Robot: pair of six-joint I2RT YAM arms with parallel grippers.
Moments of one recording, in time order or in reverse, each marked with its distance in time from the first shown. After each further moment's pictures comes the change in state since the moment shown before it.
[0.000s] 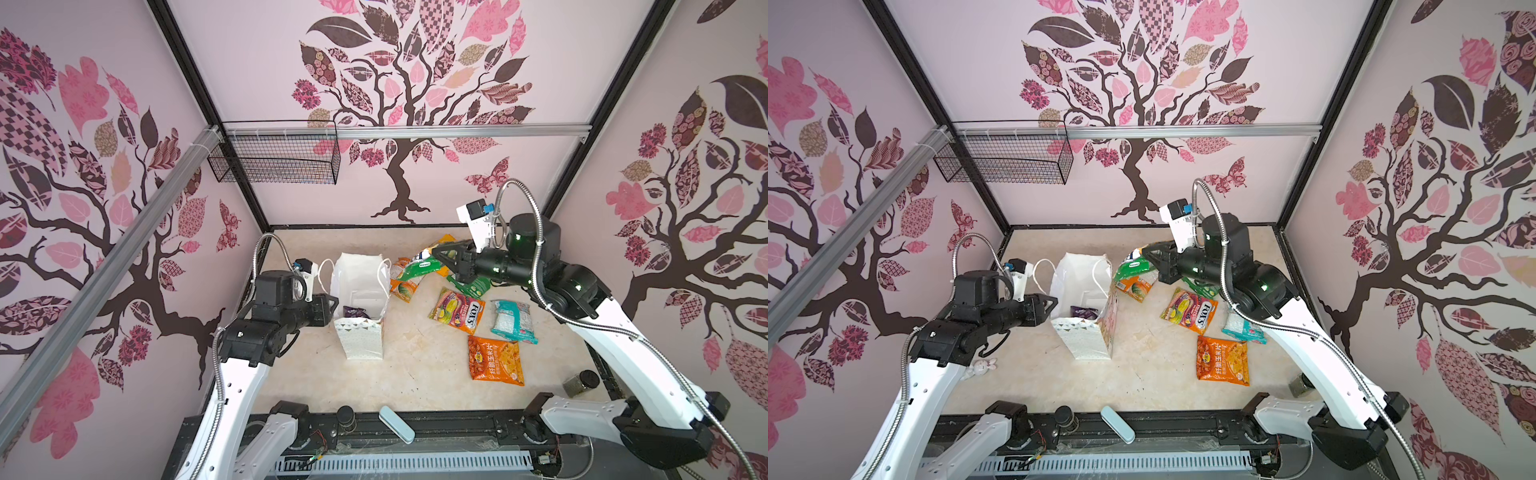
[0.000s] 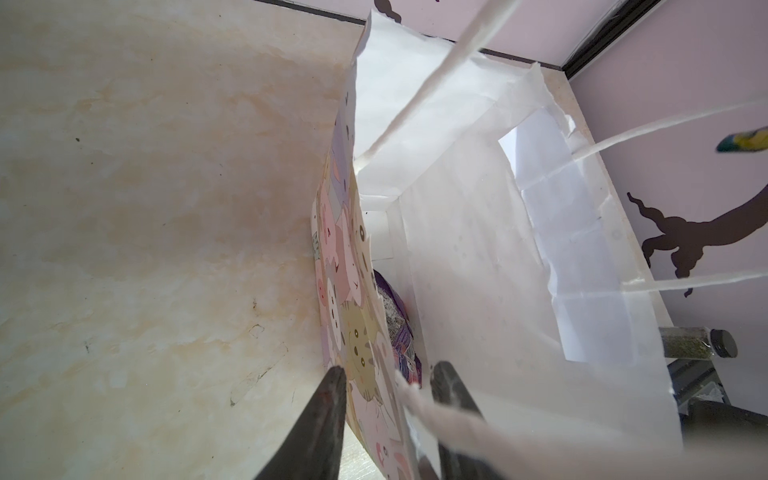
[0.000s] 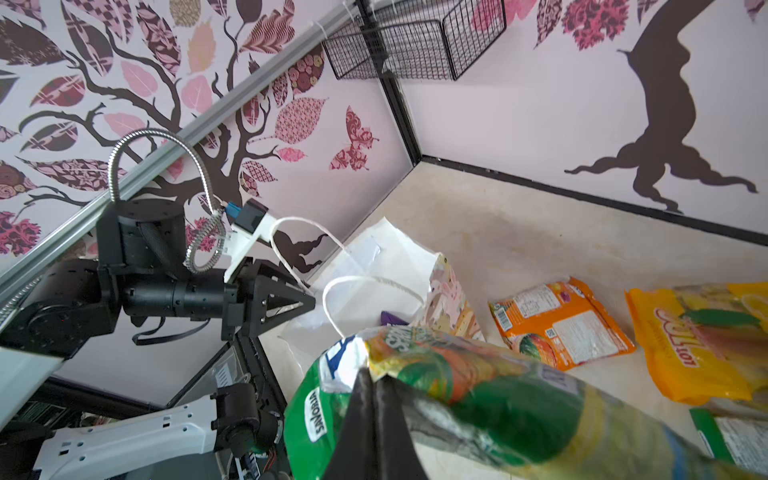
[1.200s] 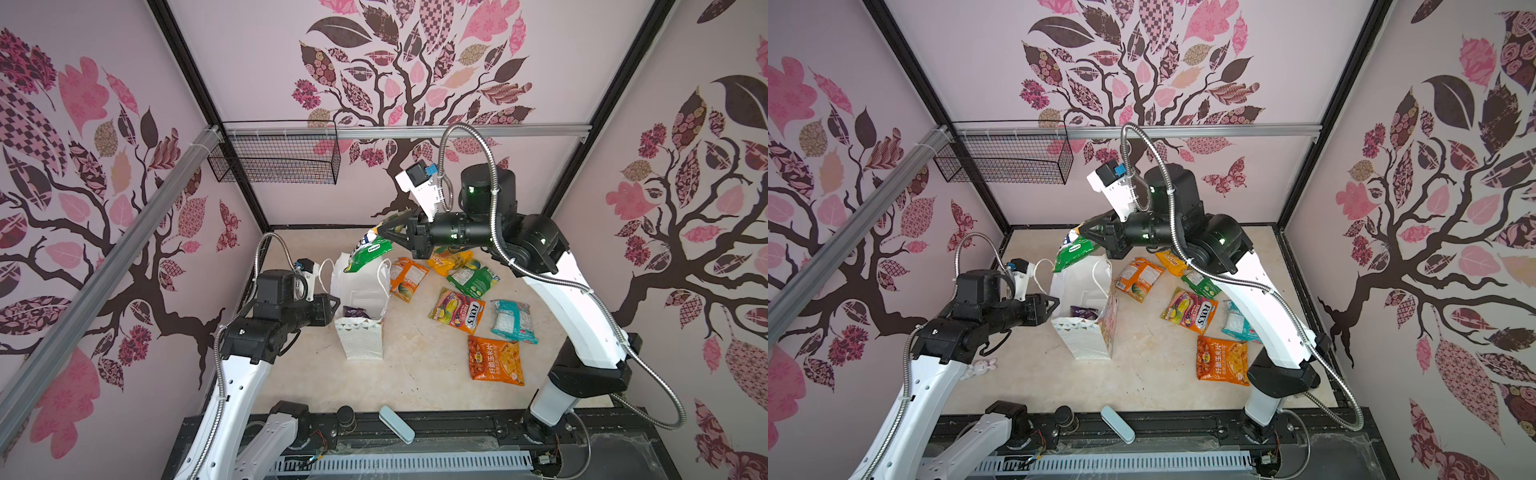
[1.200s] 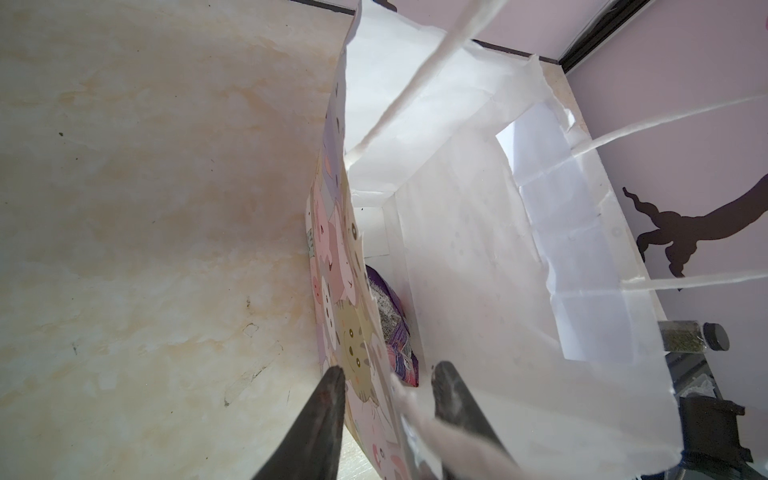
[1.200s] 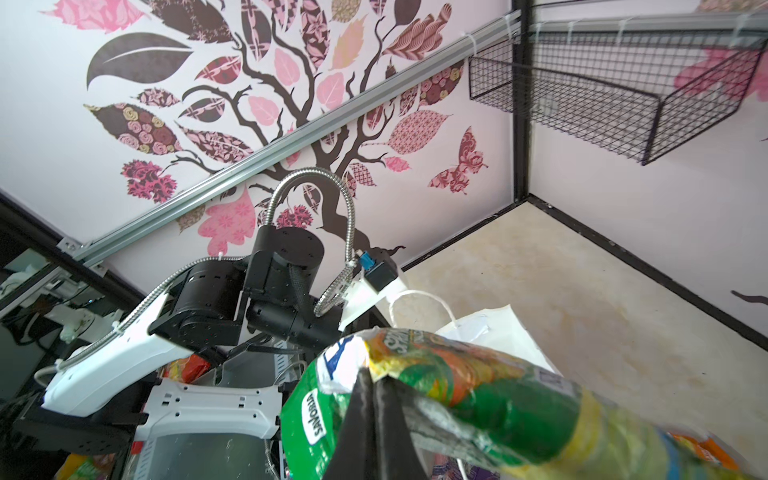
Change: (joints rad) left arm 0.000 0.013 -0.001 0.000 0.014 0.002; right arm 0.193 0.485 0.786 -0.288 -0.137 -0.128
